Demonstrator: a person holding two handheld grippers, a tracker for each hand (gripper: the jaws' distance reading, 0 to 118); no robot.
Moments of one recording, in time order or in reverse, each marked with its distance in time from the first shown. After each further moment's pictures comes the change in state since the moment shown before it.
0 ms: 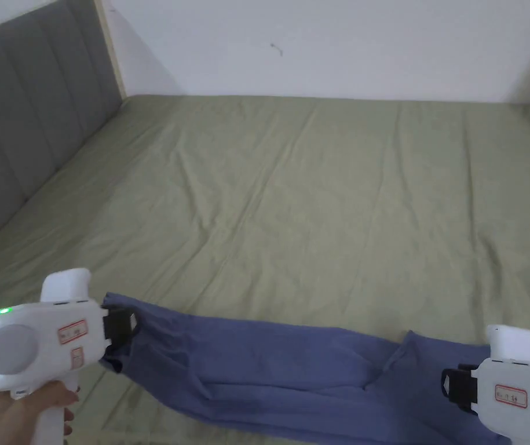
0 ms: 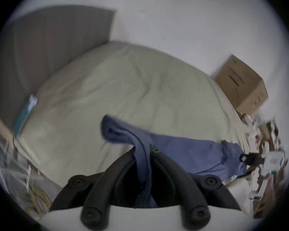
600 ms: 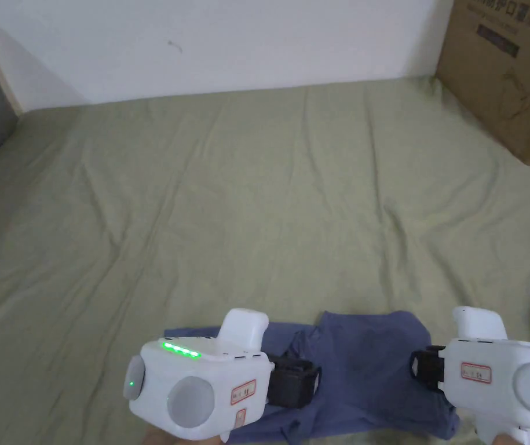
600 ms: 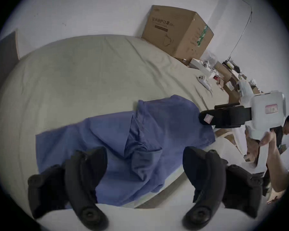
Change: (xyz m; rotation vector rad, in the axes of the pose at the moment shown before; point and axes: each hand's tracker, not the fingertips) left arm 0.222 -0.076 -0.094 -0.227 -0.466 -0.372; right arm 0.073 -0.019 0.021 0.032 -0.015 -0.178
